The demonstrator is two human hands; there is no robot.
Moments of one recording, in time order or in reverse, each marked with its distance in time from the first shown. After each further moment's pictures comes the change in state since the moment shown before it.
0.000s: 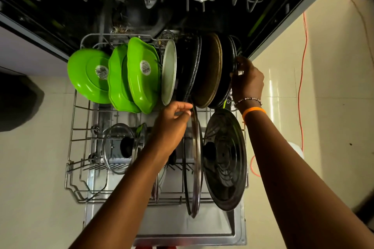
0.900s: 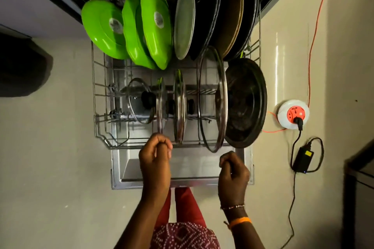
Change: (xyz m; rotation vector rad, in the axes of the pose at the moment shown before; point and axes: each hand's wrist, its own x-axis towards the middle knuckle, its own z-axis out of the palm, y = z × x) left_hand -0.150 -0.115 -0.052 -0.239 0.264 0.030; right_hand -0.336 0.040 -0.012 0.409 -0.089 0.239
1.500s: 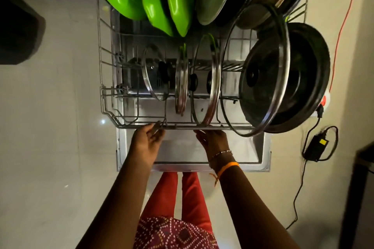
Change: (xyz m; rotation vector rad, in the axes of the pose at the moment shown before) left_hand 0.076 -0.114 -0.072 -0.604 0.197 -0.887; right_hand 0.018 0.043 0.113 0.548 -0.180 0.880
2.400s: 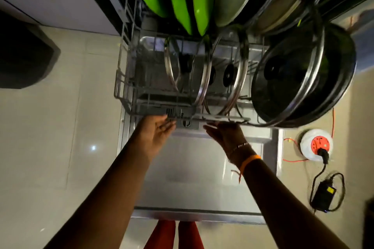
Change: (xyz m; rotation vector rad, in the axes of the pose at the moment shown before) left_hand 0.020 0.090 0.072 0.062 -0.287 0.095; right_hand 0.044 -0.091 0.065 -0.159 -0.160 -0.155
